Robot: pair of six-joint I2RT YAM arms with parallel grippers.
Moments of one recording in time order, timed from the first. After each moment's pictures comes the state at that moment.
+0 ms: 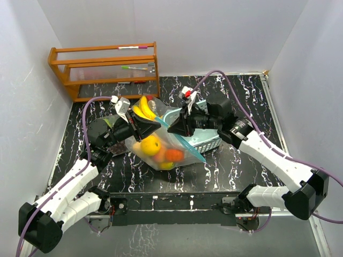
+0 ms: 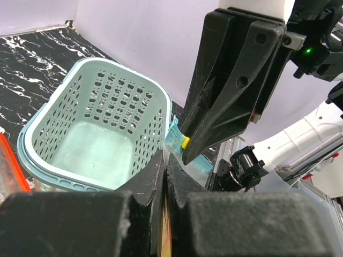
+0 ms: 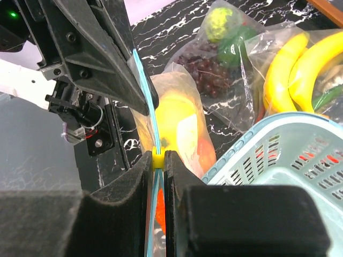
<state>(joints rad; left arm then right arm) -0.47 0.89 0.64 0.39 0.62 -0.56 0.68 1.22 1.17 -0.26 -0.61 0.13</state>
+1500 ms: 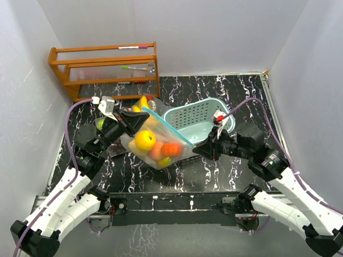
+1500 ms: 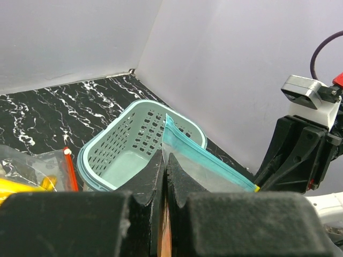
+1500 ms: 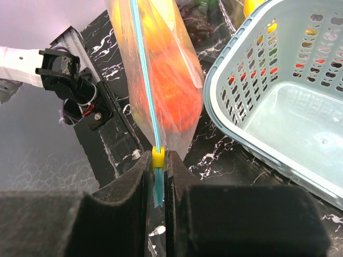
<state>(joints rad) -0.48 0.74 0.70 0.24 0.33 -0.48 0.67 0.72 0.85 -0.46 -0.44 0.23</state>
